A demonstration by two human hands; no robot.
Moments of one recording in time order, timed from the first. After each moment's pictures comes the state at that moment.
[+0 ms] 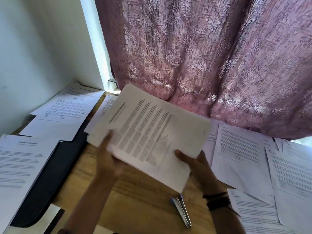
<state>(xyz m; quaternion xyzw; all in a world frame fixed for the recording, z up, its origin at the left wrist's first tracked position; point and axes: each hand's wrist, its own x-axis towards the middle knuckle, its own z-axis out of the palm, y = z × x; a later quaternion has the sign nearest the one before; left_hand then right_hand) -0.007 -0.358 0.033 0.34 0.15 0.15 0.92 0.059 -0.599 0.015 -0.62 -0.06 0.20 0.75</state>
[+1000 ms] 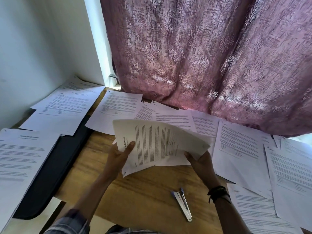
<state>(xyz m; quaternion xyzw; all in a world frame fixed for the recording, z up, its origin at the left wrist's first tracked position) -0.005 -0.341 -0.040 0.67 0.16 0.15 0.71 0.078 -0.623 -0.044 -0.80 -0.09 0.05 0.59</state>
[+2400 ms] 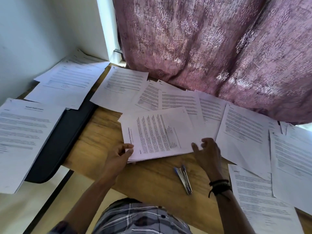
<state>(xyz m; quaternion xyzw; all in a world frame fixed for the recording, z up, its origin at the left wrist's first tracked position) -0.076 -0.358 -0.065 0.65 0.35 0.01 0.67 0.038 -0.623 -0.037 -0.94 0.06 0.05 0.34</state>
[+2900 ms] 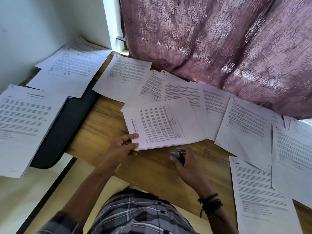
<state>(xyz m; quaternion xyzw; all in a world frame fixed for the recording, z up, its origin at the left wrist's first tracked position) -0.084 -0.359 -0.045 0.60 0.31 -0.03 0.74 -0.036 -0.599 -0.042 -0.88 -0.05 0.25 0.41</state>
